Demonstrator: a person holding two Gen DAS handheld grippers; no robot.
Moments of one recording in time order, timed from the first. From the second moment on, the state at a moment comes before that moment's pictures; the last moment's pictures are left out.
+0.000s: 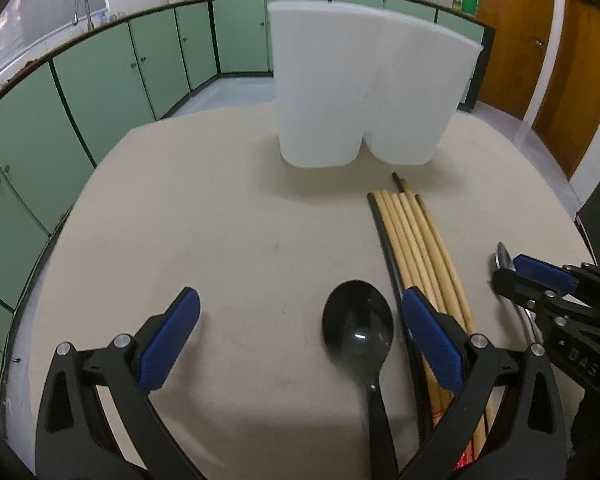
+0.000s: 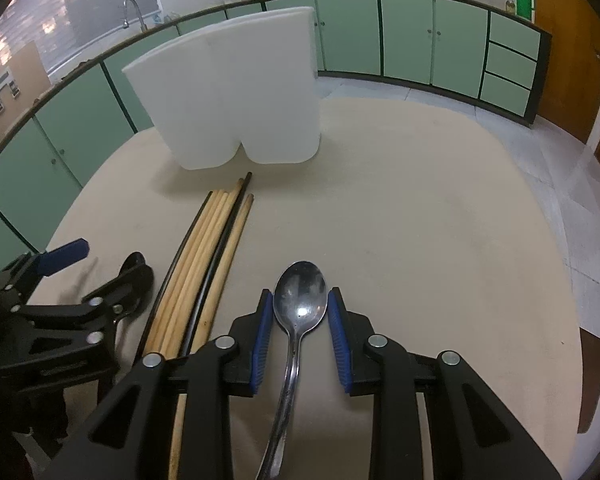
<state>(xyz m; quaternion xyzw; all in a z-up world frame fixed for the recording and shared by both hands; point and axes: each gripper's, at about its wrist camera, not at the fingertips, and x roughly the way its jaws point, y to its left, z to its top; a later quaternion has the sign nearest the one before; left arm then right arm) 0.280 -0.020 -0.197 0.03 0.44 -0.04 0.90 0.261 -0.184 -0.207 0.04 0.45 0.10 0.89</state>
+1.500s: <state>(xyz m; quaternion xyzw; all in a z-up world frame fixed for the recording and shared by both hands) 0.252 -0.027 -0.066 -0.01 0.18 -0.10 0.98 0.269 -0.203 -0.091 0.06 0.21 0.15 0.96</state>
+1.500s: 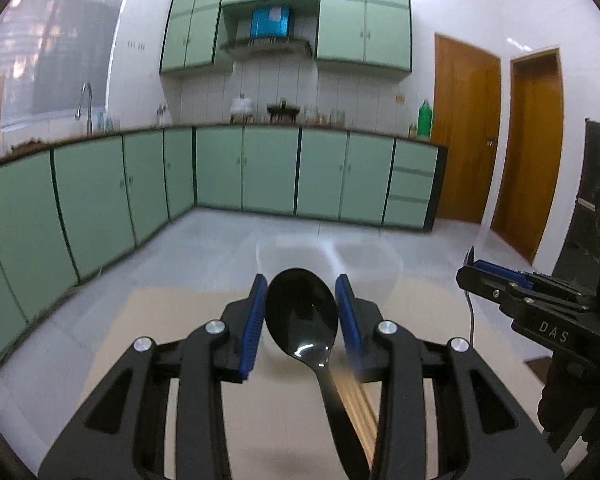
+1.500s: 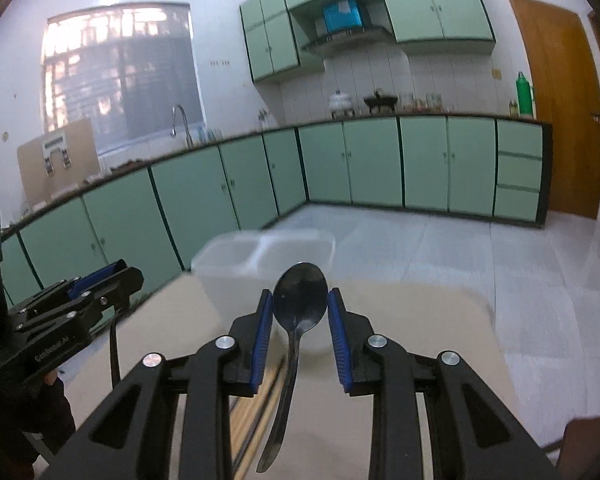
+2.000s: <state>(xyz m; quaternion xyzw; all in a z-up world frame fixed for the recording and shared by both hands) 0.385 -0.054 -0.021 0.00 0.09 -0.06 0.99 0.394 -0.183 -0.031 0.05 0.12 0.10 0.99</state>
